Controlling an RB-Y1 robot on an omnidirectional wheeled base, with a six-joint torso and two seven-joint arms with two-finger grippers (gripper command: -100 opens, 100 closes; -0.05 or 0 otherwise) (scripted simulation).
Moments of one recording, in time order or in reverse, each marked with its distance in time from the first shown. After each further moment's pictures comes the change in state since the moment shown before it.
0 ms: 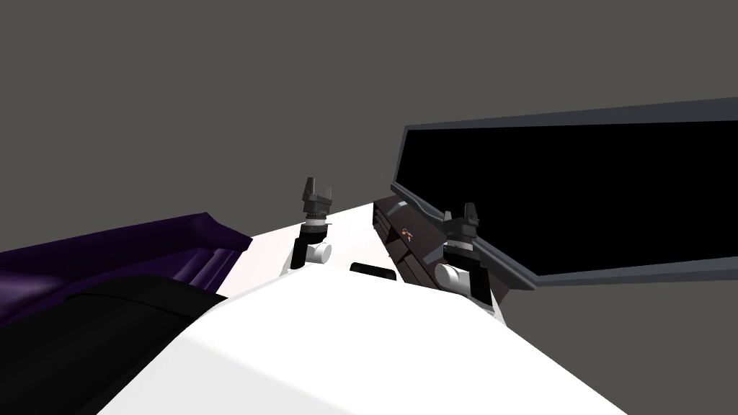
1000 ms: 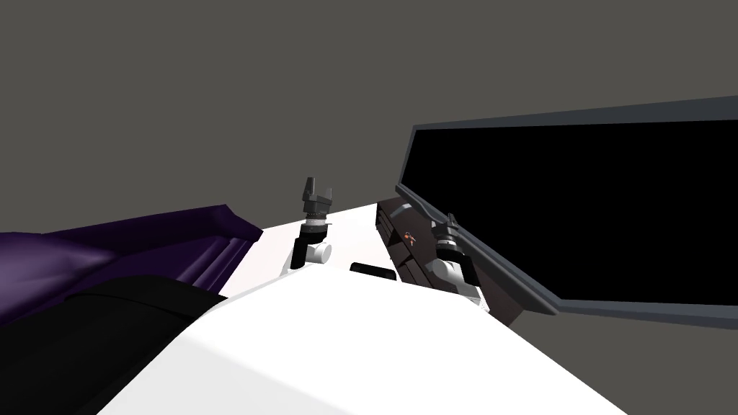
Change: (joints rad) left arm 0.000 0.000 0.000 0.000 0.000 0.000 0.000; right arm -0.104 -0.034 -0.022 0.246 -0.228 0.195 -0.089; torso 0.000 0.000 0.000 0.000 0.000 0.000
